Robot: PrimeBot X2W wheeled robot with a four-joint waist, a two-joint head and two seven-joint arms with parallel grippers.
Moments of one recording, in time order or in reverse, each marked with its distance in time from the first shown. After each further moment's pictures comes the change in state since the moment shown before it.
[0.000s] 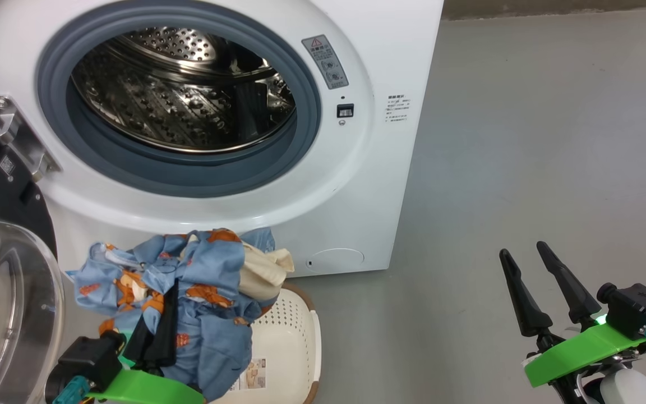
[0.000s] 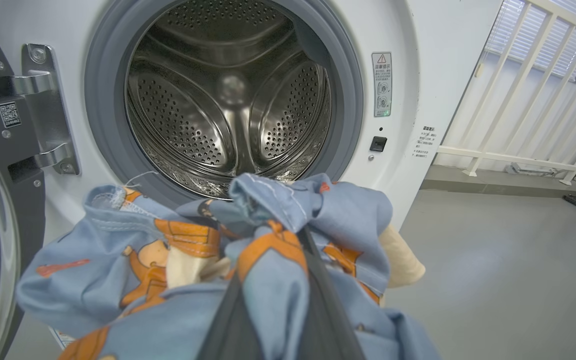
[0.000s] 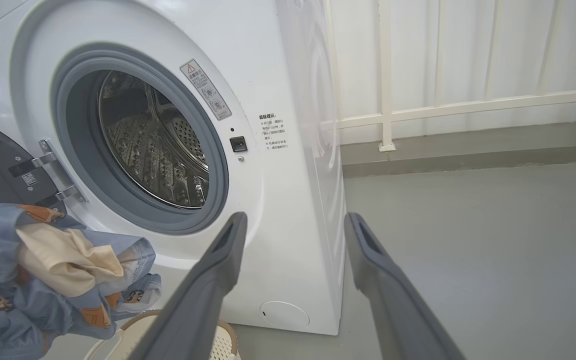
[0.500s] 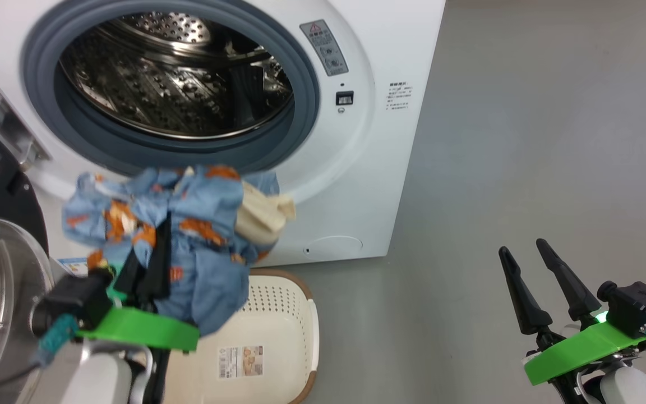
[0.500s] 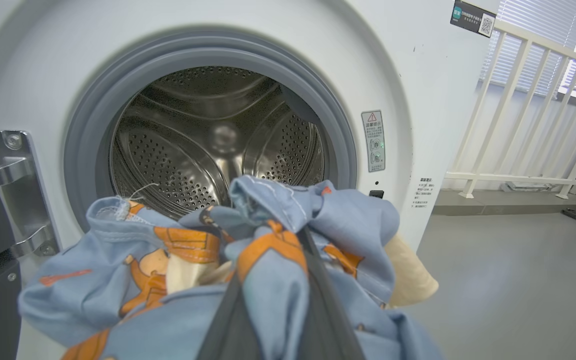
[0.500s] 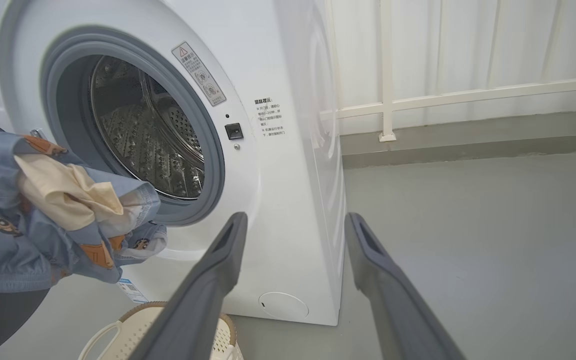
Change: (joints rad) left arm -0.136 0.007 -0.006 -0.020 0.014 0.012 0.012; right arm -0.001 -0.002 0.002 -0.008 0.000 0.000 0.000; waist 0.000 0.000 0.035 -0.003
